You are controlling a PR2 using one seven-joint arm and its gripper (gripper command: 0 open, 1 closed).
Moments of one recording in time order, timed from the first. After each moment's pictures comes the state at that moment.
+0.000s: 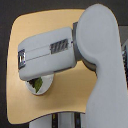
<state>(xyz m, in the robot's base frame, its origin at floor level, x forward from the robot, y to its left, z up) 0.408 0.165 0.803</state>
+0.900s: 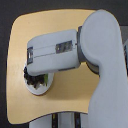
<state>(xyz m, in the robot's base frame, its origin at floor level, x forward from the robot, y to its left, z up) 0.431 0.140 0.751</state>
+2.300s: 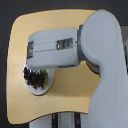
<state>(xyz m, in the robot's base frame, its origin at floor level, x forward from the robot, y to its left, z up) 0.449 0.138 0.751</state>
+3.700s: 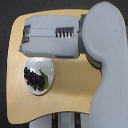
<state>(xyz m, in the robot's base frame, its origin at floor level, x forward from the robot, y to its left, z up) 0.478 0.144 0.820</state>
